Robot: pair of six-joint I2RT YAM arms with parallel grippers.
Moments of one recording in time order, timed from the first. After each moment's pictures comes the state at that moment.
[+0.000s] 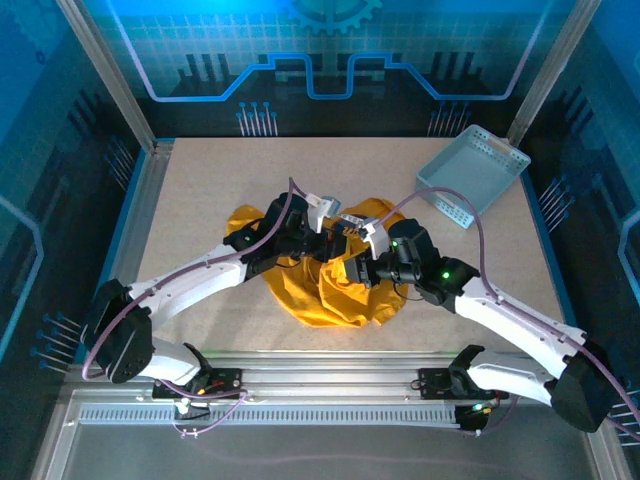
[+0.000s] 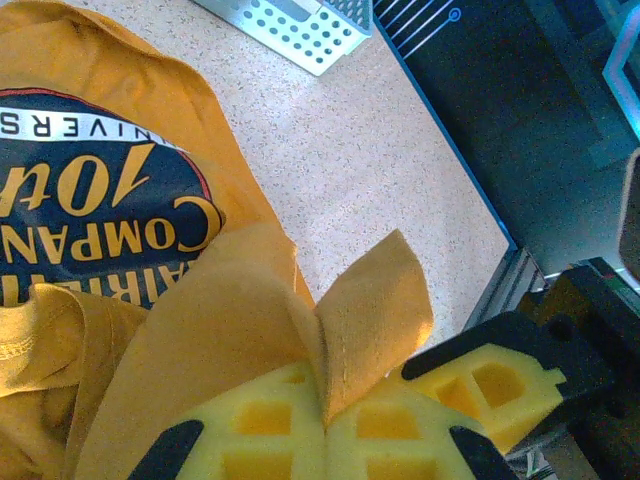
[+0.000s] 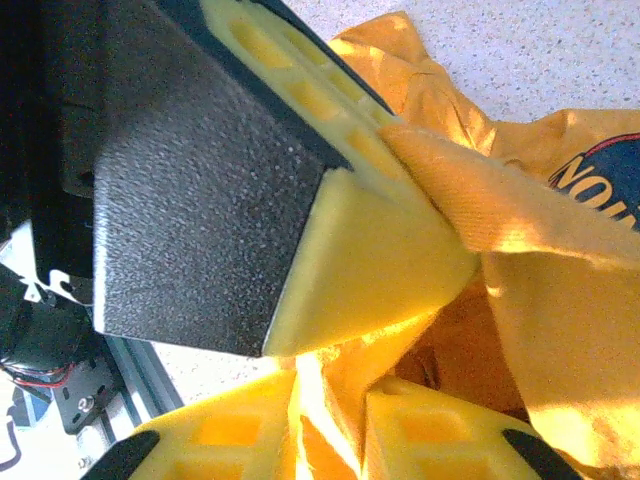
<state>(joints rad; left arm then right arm) -0.69 1.42 1.02 -0.15 0.40 -0.54 0.70 1.08 0.77 -0.28 -0.30 0.32</state>
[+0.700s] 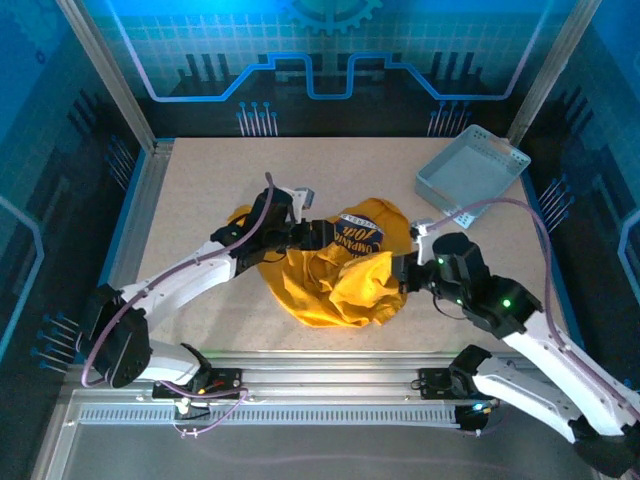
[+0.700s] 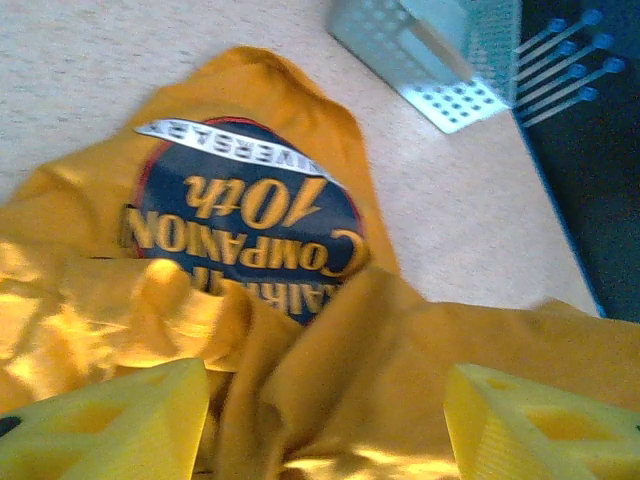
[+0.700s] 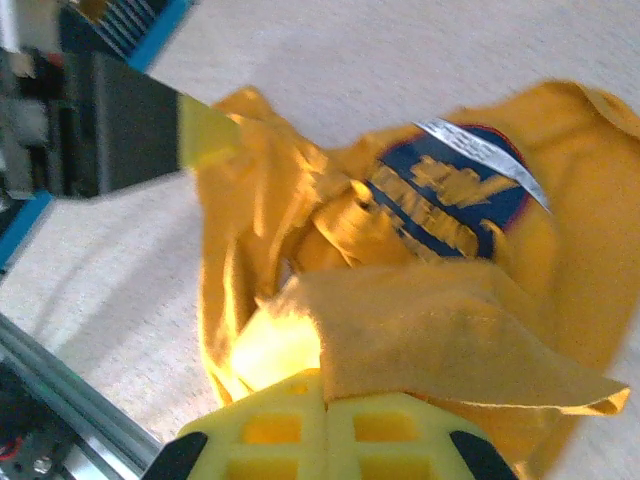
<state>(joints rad) -0.59 1.39 1.00 -0.25 0.23 -0.58 0.69 0.72 0.85 -0.73 0.02 0.48</state>
